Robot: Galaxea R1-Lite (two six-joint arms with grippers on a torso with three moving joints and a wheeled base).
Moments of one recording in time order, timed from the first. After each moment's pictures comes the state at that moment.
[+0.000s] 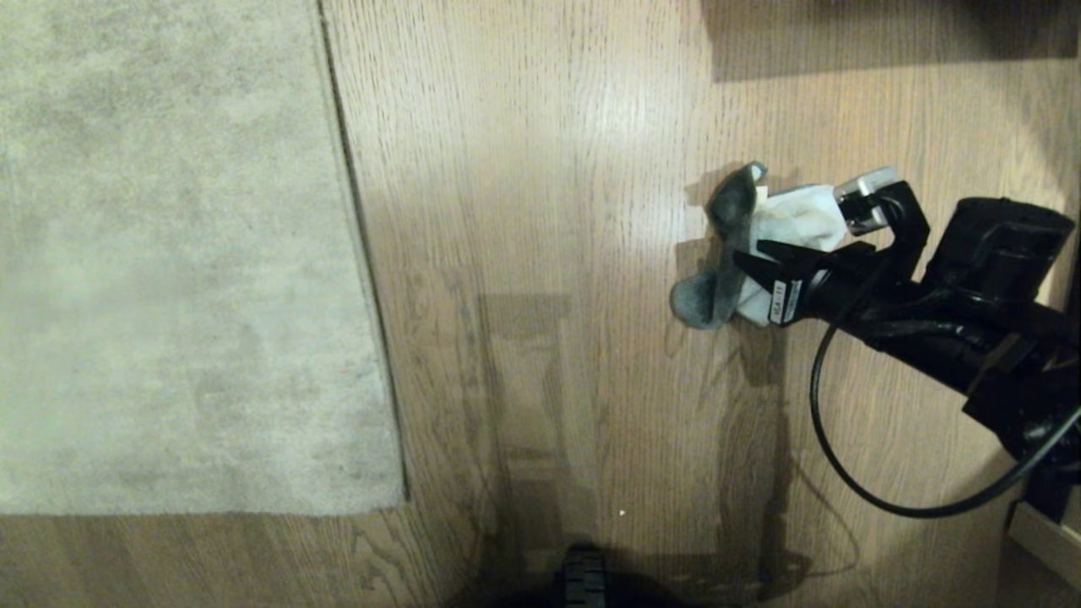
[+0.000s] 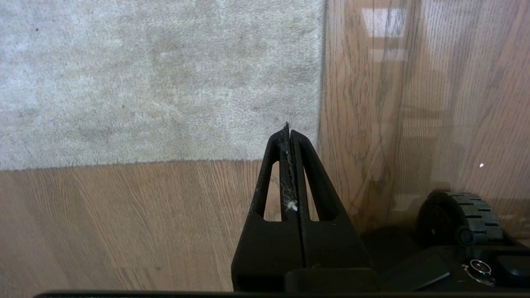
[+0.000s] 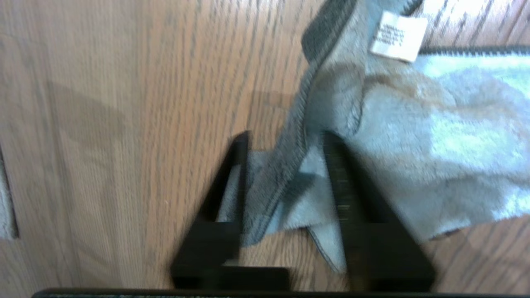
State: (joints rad) left arm 0.00 0.00 -0.01 0.02 0.00 -0.02; right arm 0.30 1.71 -0.78 -0.97 0.15 -0.12
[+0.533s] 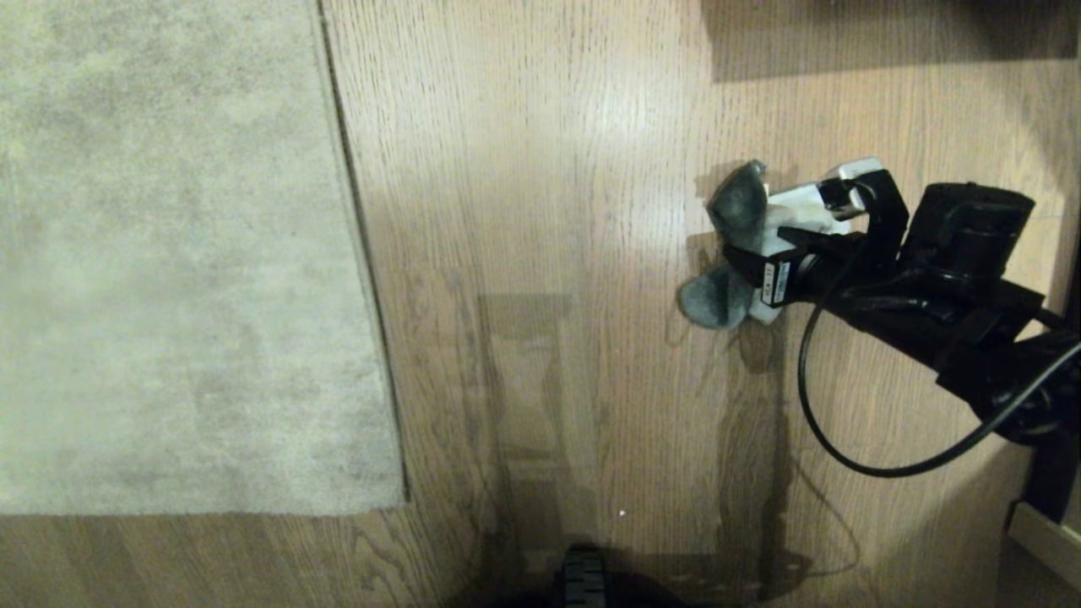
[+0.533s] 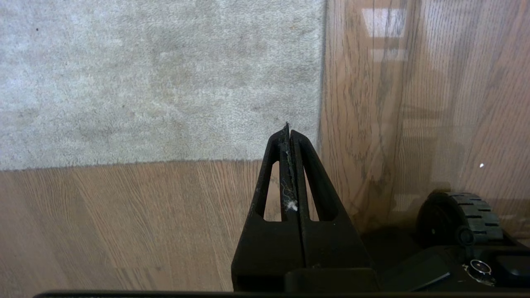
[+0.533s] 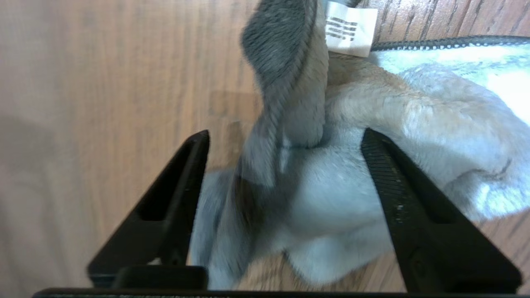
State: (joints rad) left arm 0.00 0.00 -0.01 0.02 0.00 -0.02; right arm 0.29 1.77 -0.90 -0.89 0.02 -0.12
